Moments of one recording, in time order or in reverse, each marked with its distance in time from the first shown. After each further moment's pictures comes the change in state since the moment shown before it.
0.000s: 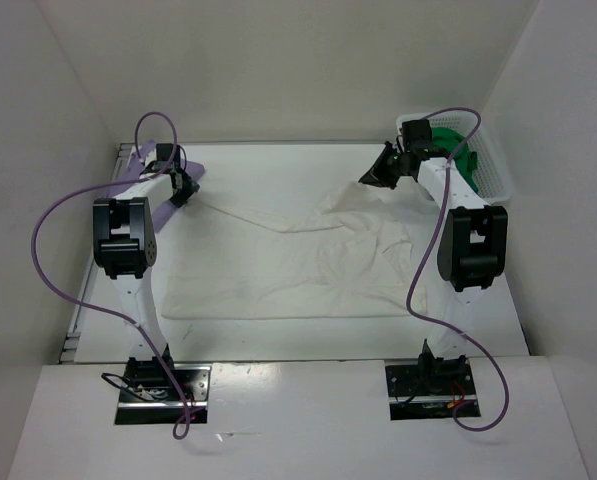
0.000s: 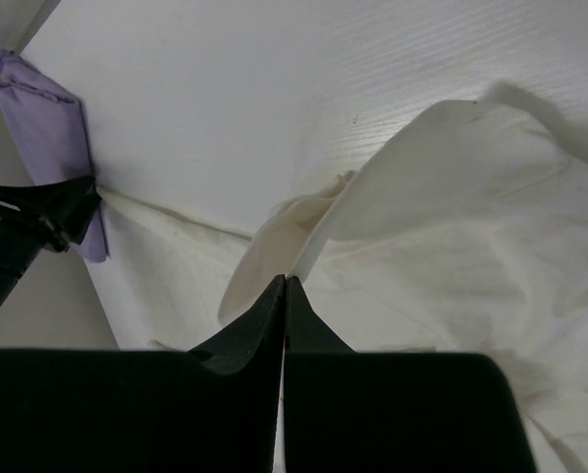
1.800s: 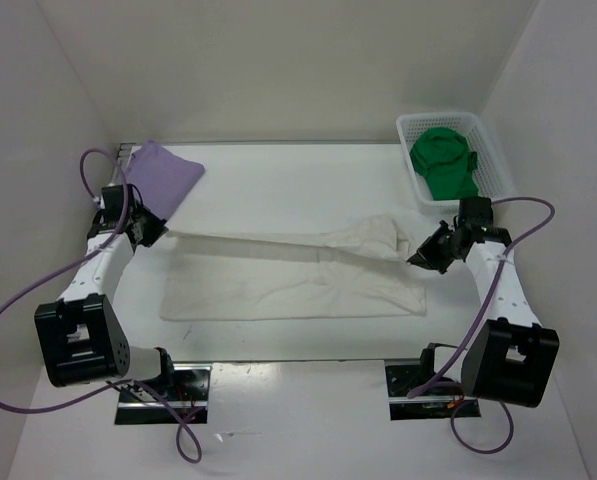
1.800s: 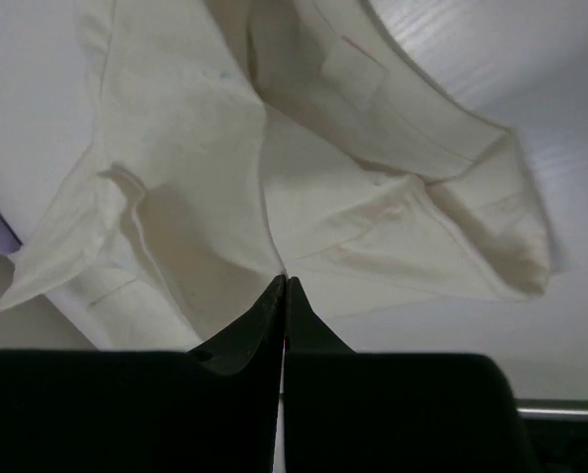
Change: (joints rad) left arm 0.140 -0.814 -0.667 -0.036 0.183 0.037; right arm -0.249 -0.752 -0.752 -0.254 0.077 -0.015
